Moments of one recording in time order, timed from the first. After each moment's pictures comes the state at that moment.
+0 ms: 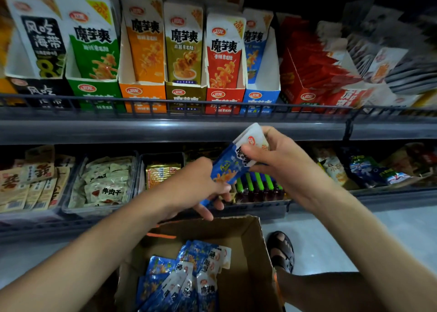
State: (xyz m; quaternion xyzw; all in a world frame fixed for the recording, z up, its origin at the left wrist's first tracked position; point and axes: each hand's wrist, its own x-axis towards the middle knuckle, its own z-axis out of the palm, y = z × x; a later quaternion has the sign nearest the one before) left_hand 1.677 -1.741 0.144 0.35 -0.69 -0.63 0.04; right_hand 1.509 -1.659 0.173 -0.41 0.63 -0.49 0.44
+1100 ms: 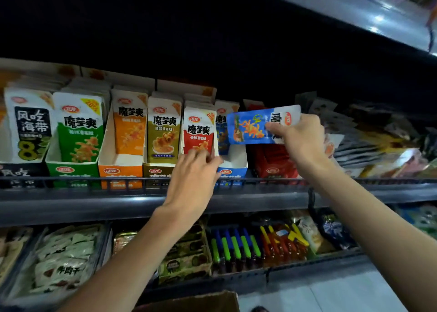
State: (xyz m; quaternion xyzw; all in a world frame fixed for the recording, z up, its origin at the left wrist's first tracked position) left_hand 1.593 -1.803 0.200 0.33 -0.89 0.01 0.30; right_hand 1.406 -1.731 0.294 -0.38 0.77 -0.52 -0.03
